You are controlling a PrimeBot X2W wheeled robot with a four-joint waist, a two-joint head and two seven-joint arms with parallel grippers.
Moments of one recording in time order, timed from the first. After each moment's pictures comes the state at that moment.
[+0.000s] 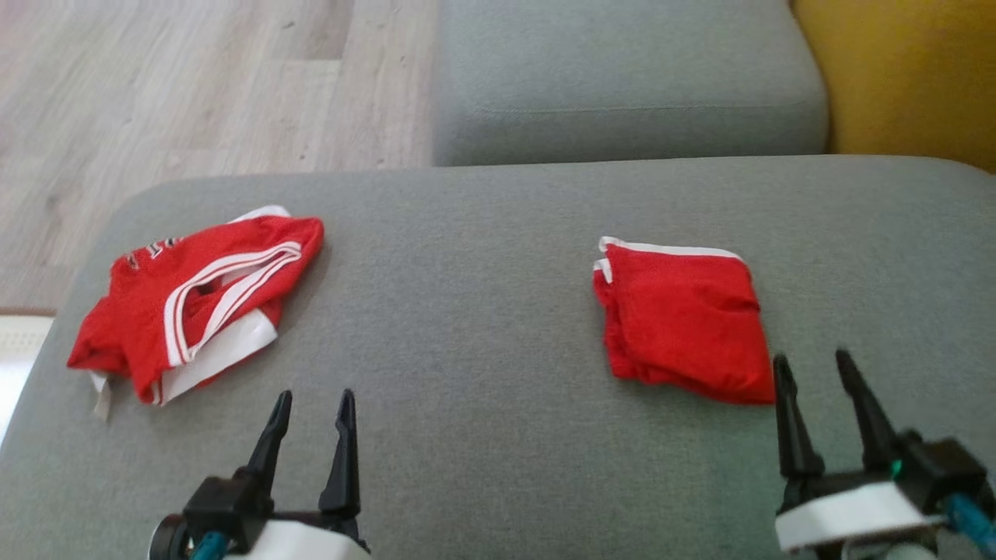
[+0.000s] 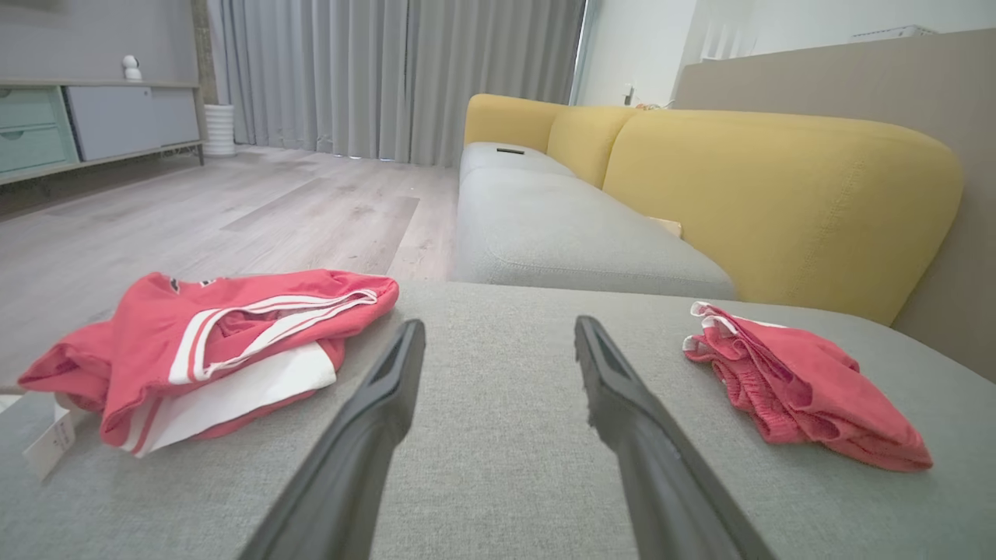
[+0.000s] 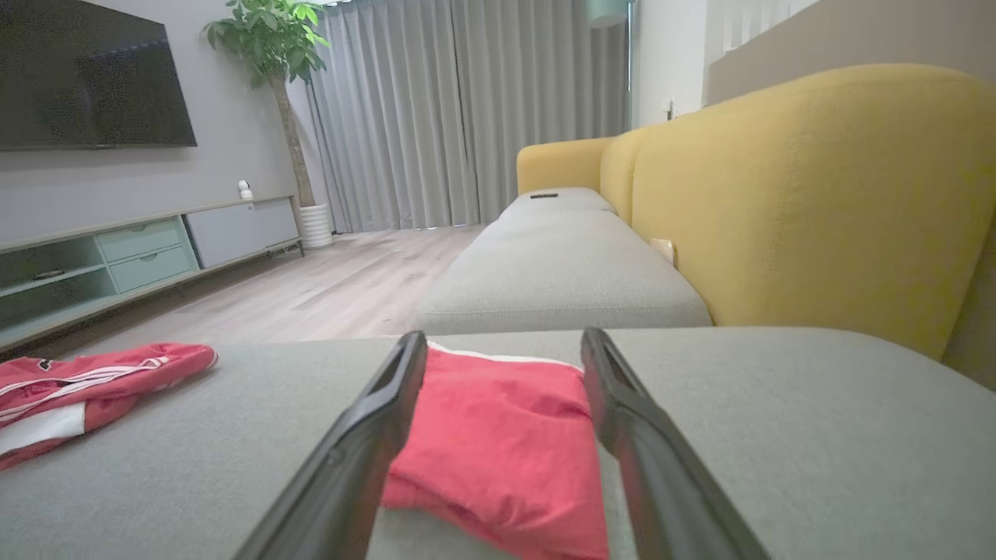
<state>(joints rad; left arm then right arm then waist) 0.17 0.06 -0.24 0.03 -0.20 0.08 -0.25 0.09 -0.10 0.04 0.15 0.17 0.12 -0.25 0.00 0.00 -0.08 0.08</state>
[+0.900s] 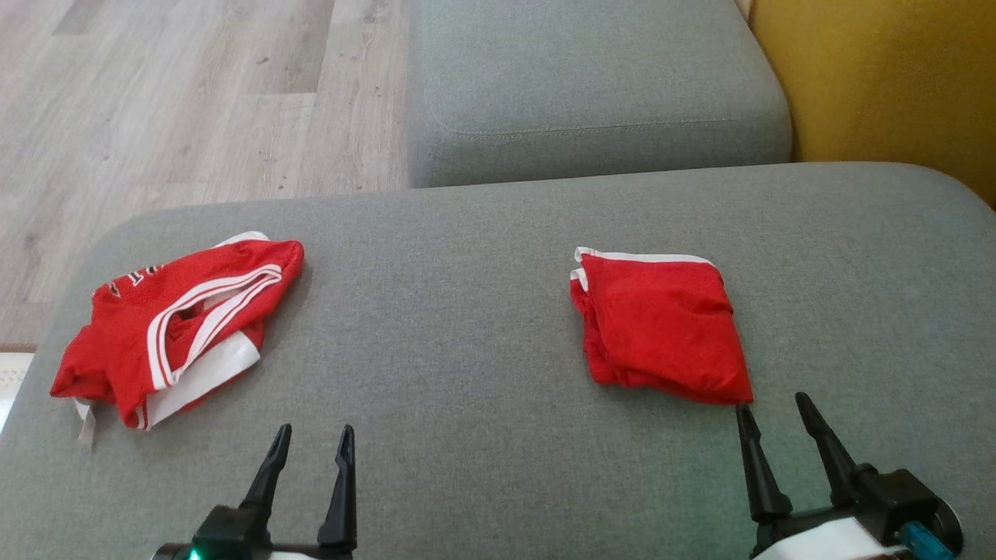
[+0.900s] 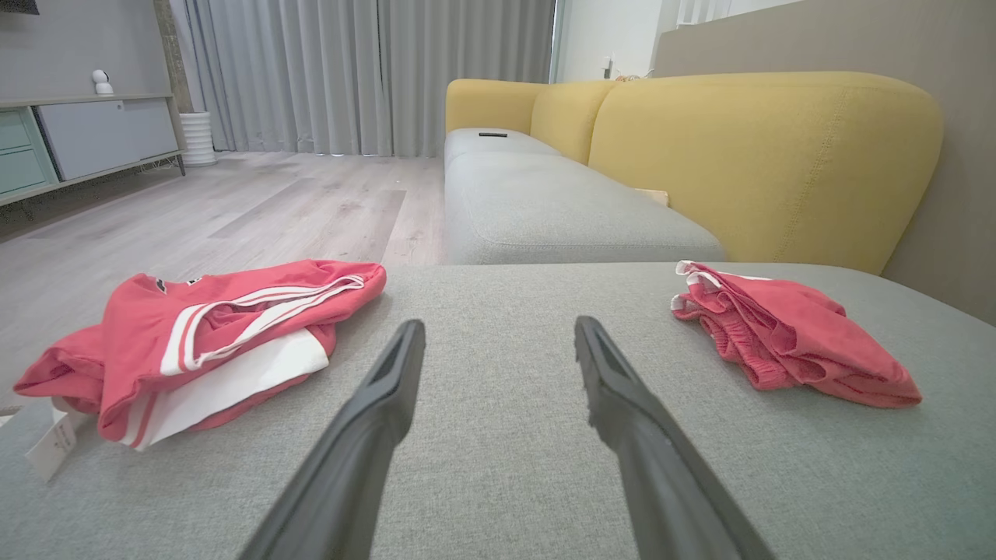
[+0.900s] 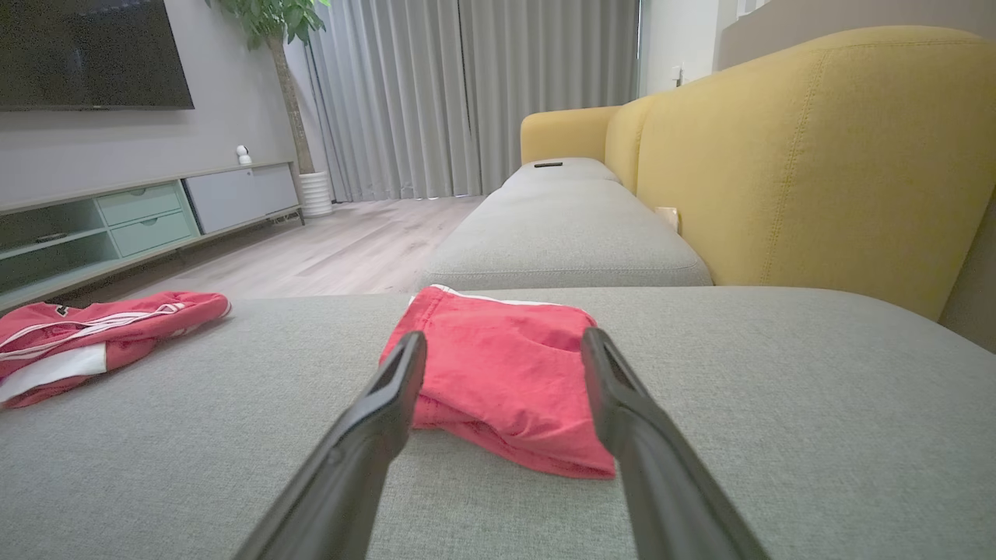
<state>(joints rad) 0.24 0.06 -0.21 0.03 -0.12 0.05 -0.25 0.16 -0.08 0.09 0.19 0.13 0.12 -0.25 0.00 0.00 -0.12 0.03</state>
